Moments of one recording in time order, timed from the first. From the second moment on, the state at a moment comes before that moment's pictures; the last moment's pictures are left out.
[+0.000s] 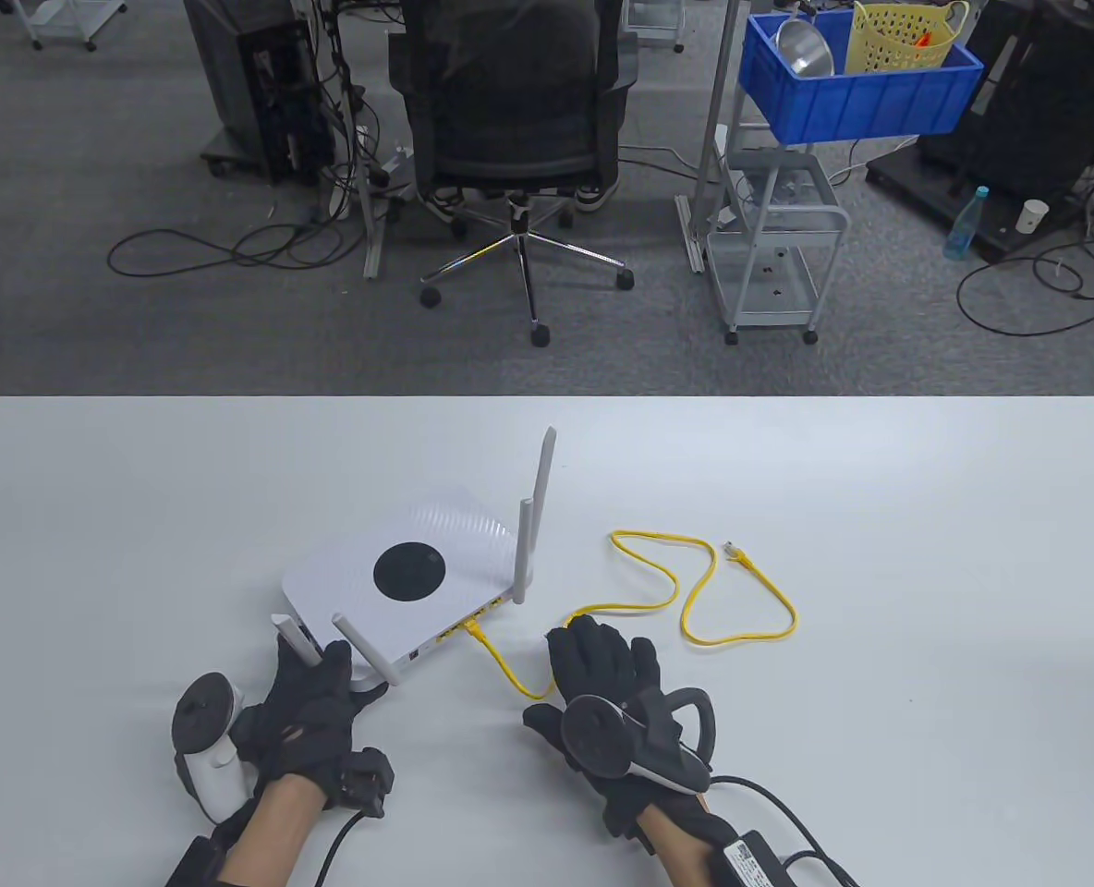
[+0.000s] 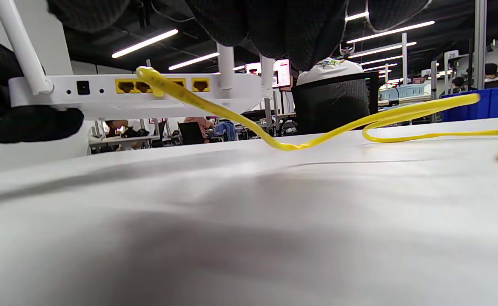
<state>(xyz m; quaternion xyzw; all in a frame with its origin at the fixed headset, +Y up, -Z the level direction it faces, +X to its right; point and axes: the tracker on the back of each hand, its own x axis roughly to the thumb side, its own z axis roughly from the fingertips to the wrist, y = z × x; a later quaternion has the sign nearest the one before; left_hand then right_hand) -0.279 -0.772 -0.295 -0.02 0.12 0.72 0.68 0.040 -0.727 -0.289 0.21 -0.05 0.97 0.12</state>
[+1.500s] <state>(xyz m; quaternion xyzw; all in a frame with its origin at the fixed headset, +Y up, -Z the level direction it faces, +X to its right) -0.224 -0.775 -0.288 -0.08 0.01 0.73 0.68 0.073 -0.755 -0.310 0.00 0.13 0.86 0.49</state>
